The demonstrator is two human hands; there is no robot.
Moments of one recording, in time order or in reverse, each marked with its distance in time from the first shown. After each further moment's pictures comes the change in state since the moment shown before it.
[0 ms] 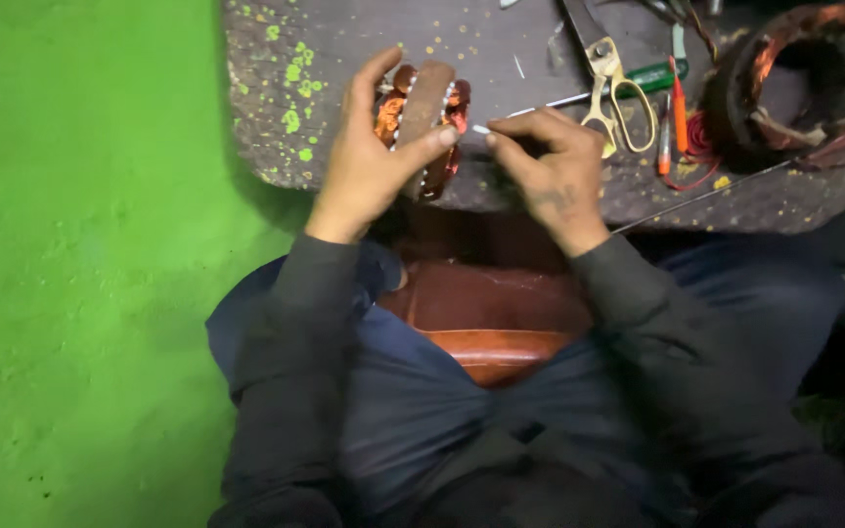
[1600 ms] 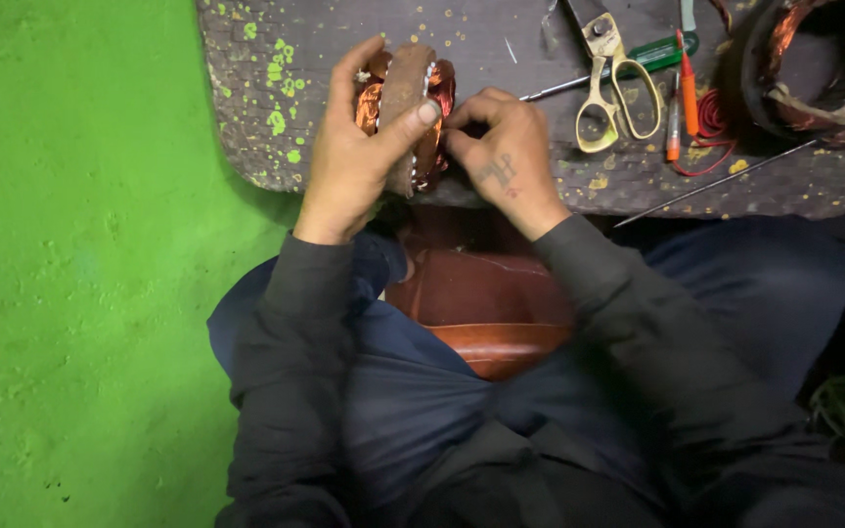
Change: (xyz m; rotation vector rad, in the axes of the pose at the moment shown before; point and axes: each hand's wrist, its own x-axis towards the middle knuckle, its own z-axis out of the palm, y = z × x) left_hand 0.009 0.010 0.008 -0.329 -0.029 -0.162; right_hand 0.018 0.017 0.041 -0.102 -0.043 0.071
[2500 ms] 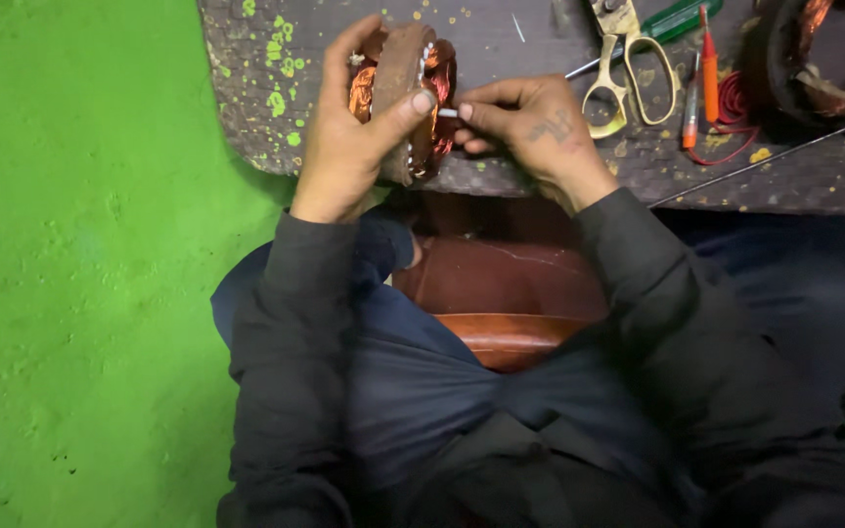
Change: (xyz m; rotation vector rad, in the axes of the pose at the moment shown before) left_hand -0.003 -0.013 -0.004 -0.048 -0.029 0.037; right_hand 0.008 0.026 -0.021 0.707 -0.310 0.505
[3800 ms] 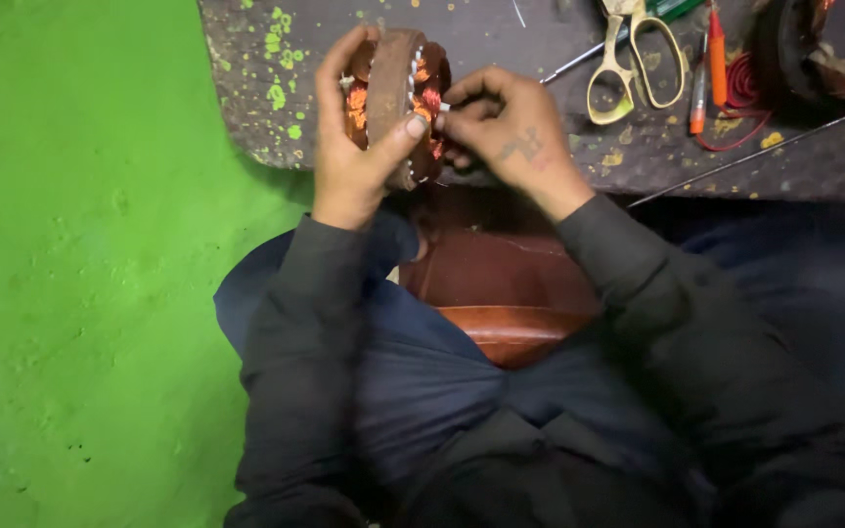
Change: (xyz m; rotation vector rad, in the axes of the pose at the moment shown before) left_hand -0.020 -0.019 0.002 -0.039 0.013 0.125; right_hand -0.006 0.014 0.021 -0.128 0.034 -0.076
